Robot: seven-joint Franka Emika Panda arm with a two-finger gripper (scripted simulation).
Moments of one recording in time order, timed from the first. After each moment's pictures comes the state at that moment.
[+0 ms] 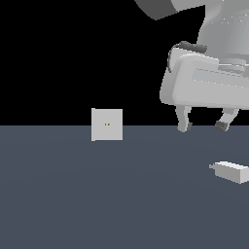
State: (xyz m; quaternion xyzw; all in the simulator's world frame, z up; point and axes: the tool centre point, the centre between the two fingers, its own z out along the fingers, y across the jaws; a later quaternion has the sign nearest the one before) arm -0.060 -0.154 0.097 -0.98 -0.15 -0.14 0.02
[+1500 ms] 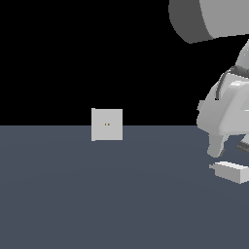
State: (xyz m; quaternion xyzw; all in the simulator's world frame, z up) arm -0.066 -0.200 0.054 -0.96 -0.20 -0.18 0.04
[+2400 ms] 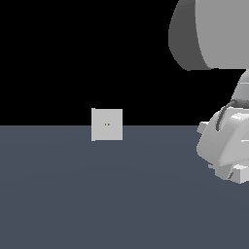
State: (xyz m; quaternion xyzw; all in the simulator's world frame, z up) arm -0.066 -0.200 0.012 -0.96 -0.20 -0.18 0.04
